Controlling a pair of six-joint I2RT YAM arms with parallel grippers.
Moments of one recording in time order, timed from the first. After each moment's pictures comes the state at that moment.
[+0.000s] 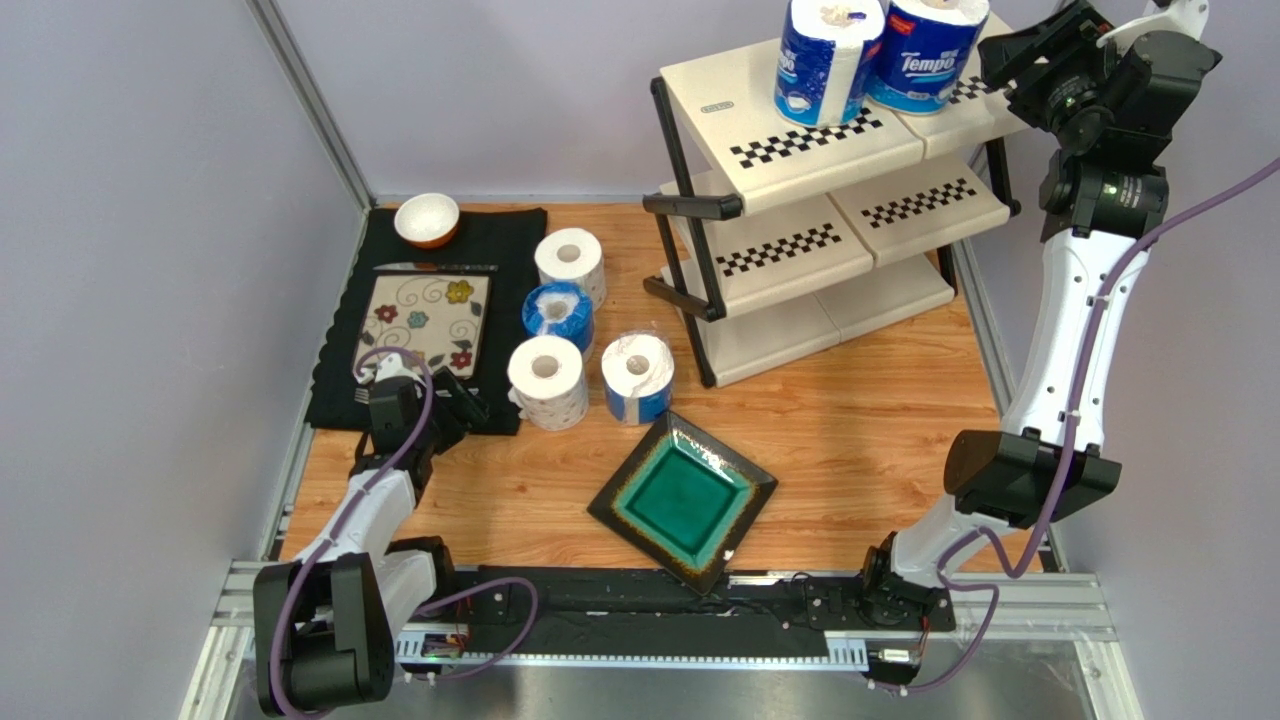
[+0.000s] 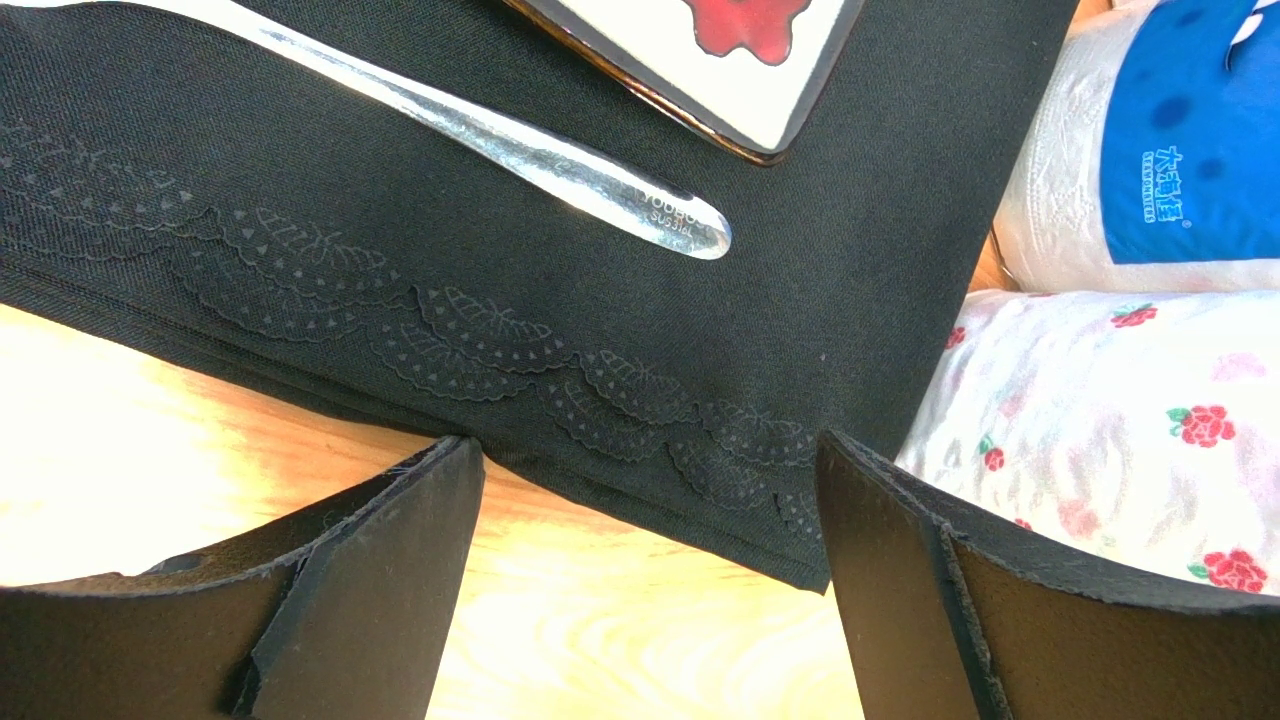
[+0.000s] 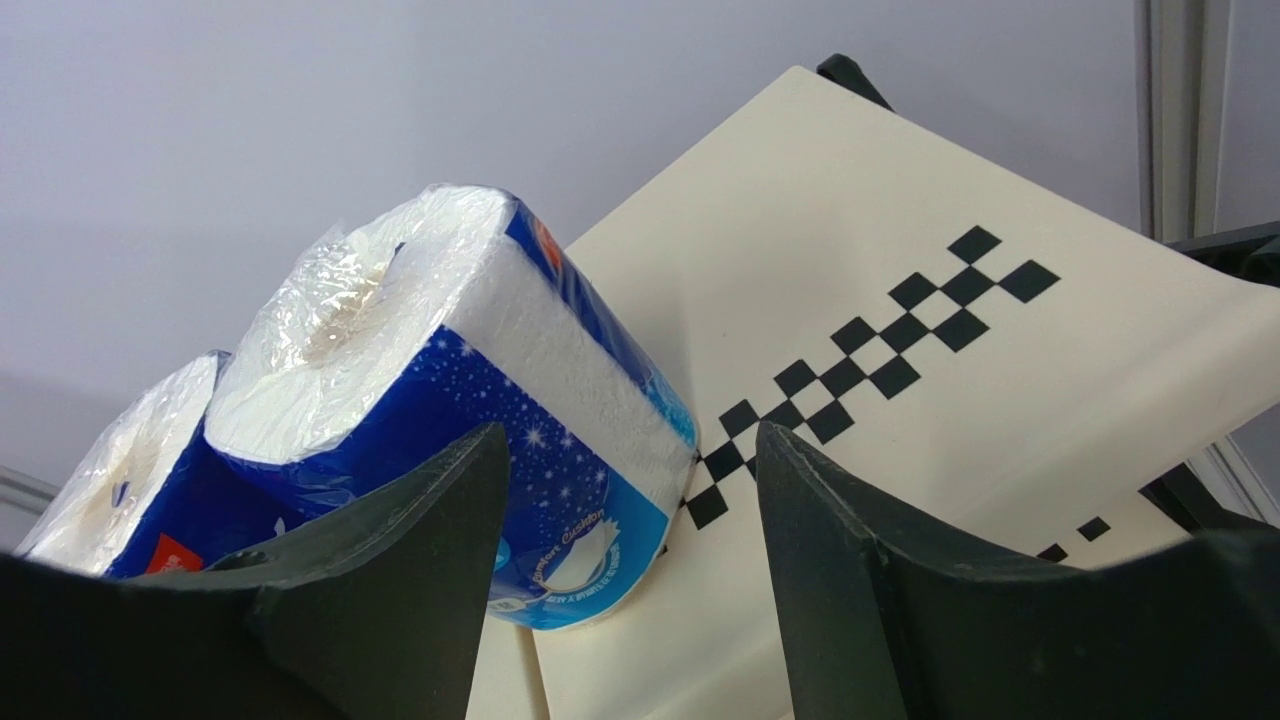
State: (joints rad) left arm 0.14 0.99 0.27 0.04 0.11 -0.53; right arm -0.31 1.66 2.16 -0.44 -0.31 0.56
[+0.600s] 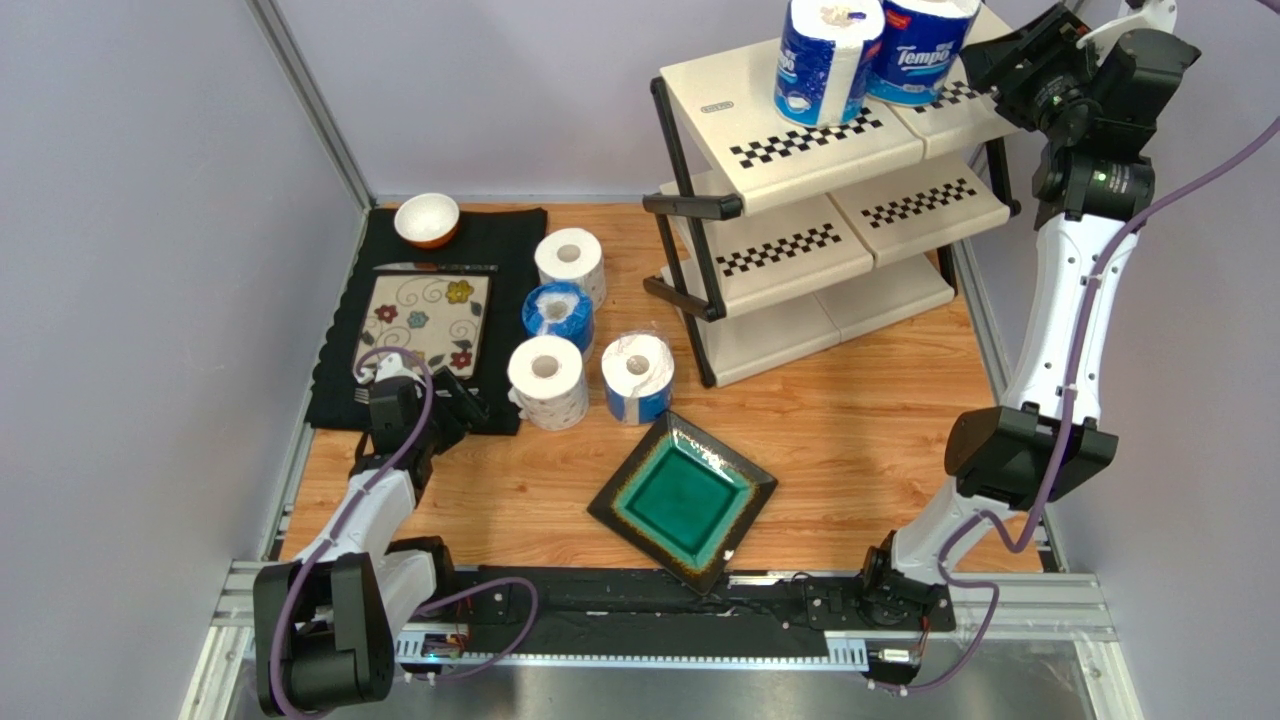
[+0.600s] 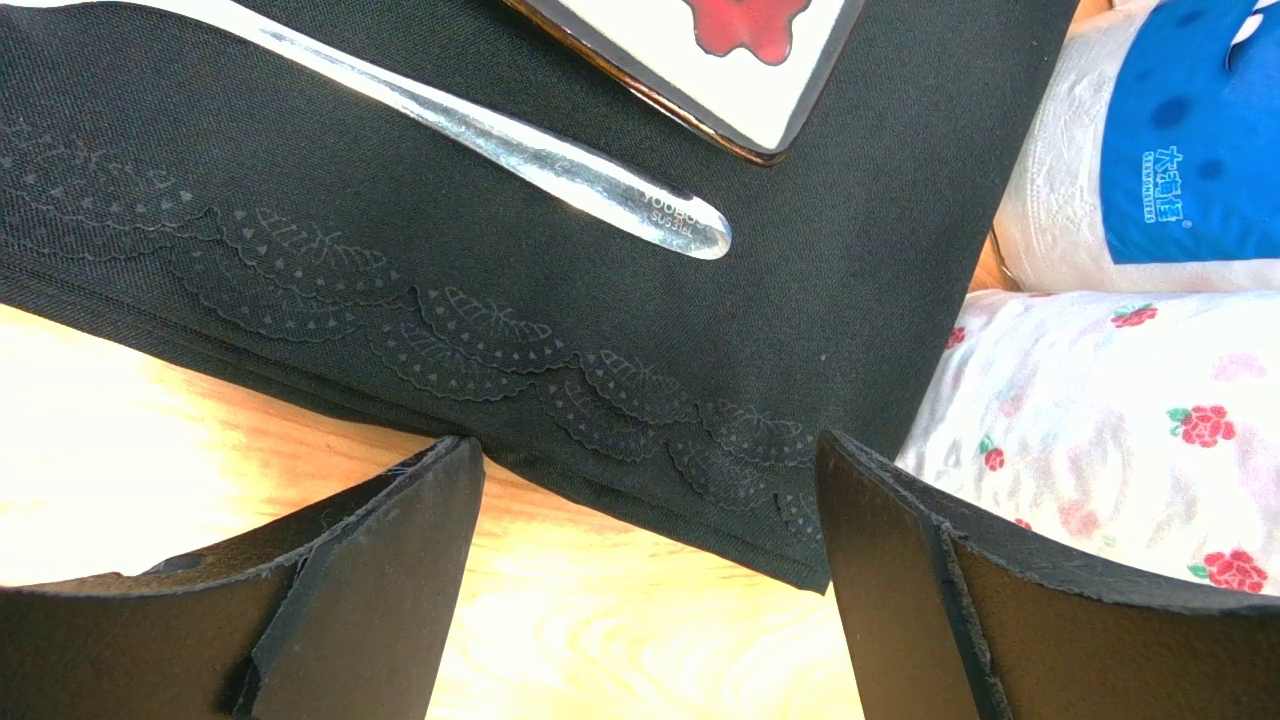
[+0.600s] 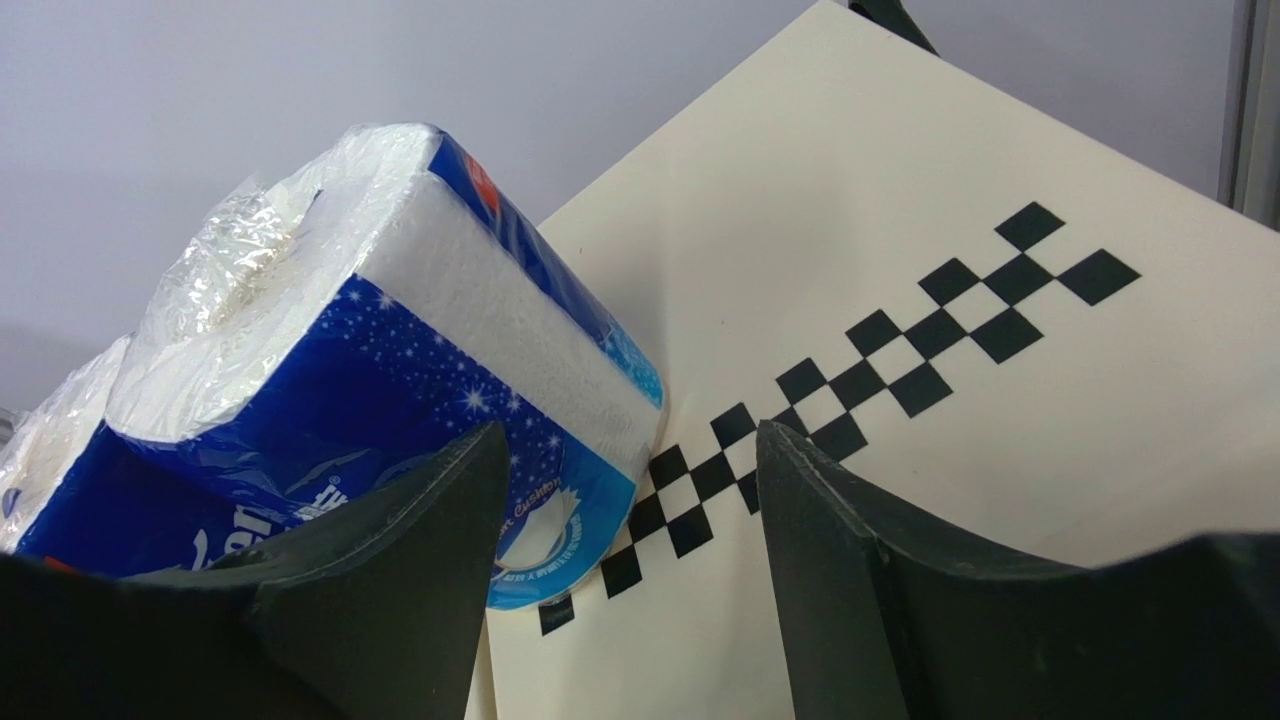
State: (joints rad) left arm 0.14 0.99 0.27 0.04 0.11 -0.53; right arm -0.31 1.74 2.19 -0.44 -0.39 0.56
